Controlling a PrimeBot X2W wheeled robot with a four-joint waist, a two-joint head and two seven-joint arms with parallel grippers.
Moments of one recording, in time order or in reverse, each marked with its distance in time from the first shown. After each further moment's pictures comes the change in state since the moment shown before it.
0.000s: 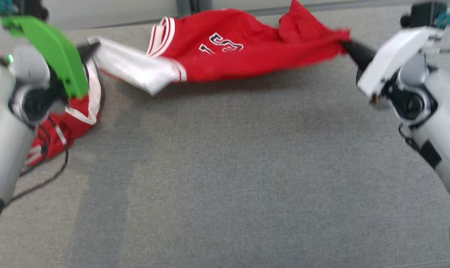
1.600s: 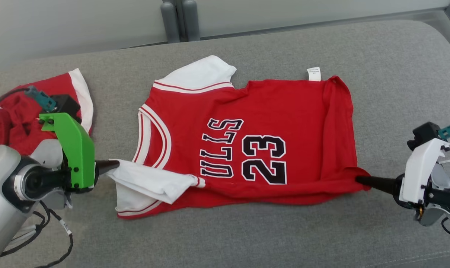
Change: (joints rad) left arm 0.337 0.281 -0.078 -0.546 -0.247 0.225 0.396; right arm 0.604 -0.260 -0.187 -0.422 0.176 0.000 0.493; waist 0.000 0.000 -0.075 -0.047
